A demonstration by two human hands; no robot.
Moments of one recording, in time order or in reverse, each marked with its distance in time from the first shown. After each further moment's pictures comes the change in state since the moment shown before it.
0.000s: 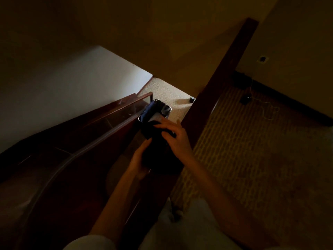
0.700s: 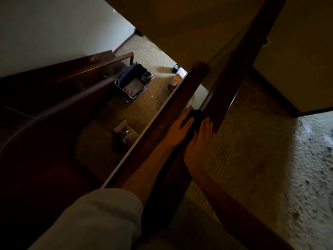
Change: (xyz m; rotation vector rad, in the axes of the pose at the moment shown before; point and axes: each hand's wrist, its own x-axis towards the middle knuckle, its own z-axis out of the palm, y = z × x) left_hand 0.109 0.001 0.039 0.628 -0.384 0.317; right_hand -0.002 0.076 0.036 -0.880 0.314 0.347
